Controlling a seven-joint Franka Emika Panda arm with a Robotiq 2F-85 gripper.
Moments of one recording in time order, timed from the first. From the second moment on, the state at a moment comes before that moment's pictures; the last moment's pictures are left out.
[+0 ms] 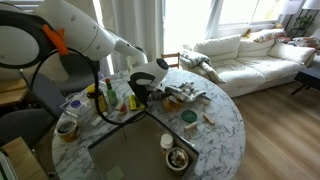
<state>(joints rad) -0.26 0.80 0.09 -1.55 0.58 2.18 -0.38</state>
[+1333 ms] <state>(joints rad) -0.29 0.77 0.09 -1.55 0.74 1.95 -0.41</state>
